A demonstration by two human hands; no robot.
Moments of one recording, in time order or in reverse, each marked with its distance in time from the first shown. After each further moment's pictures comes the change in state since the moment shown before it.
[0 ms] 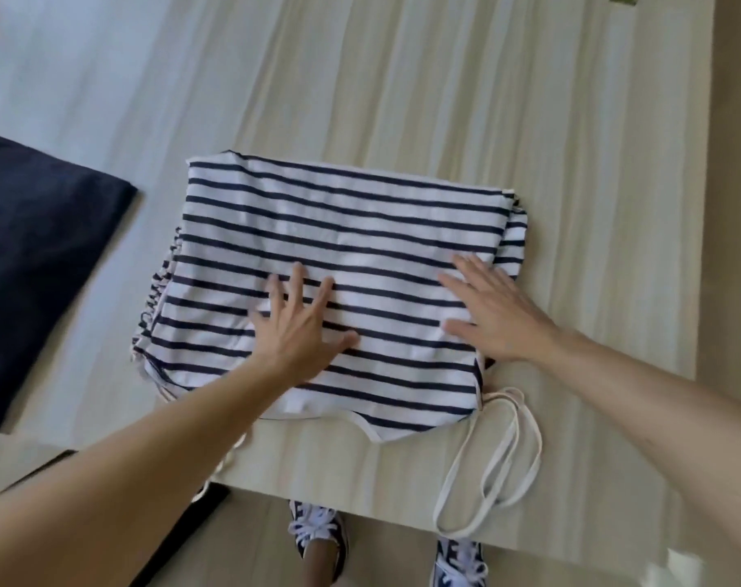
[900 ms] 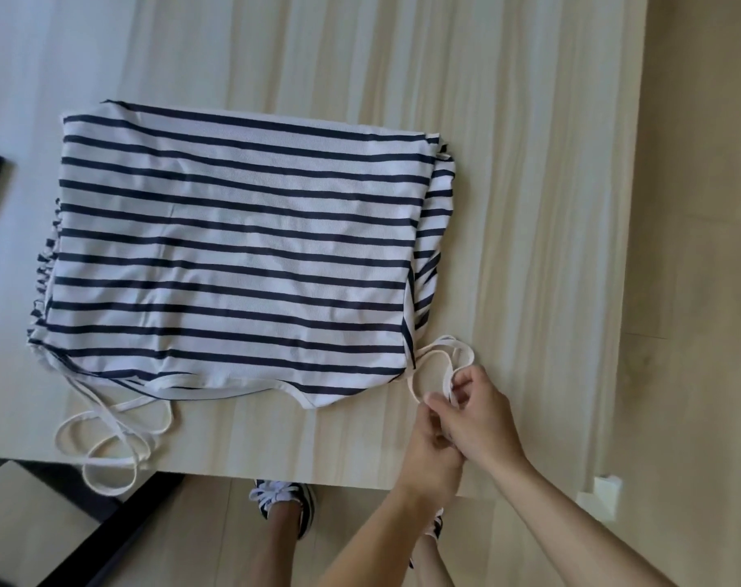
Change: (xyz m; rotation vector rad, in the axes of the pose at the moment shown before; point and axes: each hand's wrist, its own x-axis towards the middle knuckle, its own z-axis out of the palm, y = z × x) left_hand -0.135 0.231 0.122 -1.562 -0.427 -0.065; right_hand -0.146 -0.014 0.100 0.795 0.129 0.836
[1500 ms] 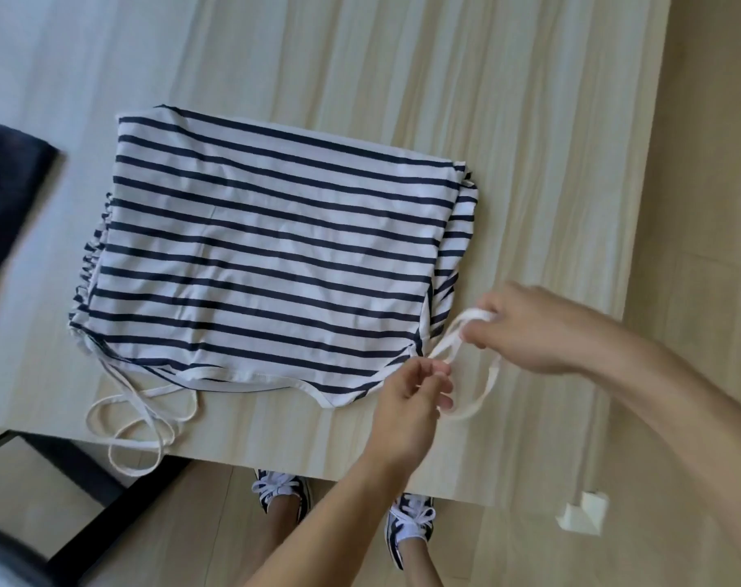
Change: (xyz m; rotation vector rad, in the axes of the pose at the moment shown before) left_hand -0.031 0.111 -0.041 -0.093 0.140 0.038; right_hand -0.026 -0.182 -0.116 -0.674 -0.377 -0.272
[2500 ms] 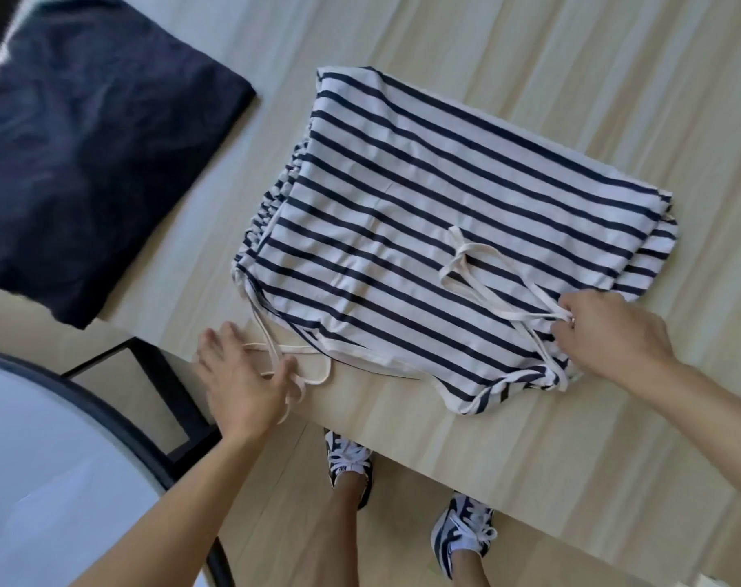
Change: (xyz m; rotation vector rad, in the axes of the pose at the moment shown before) left_hand -0.016 -0.052 -0.307 0.729 0.938 -0.116; right_hand 0.099 -0.061 0.070 -0.464 0.348 0.057
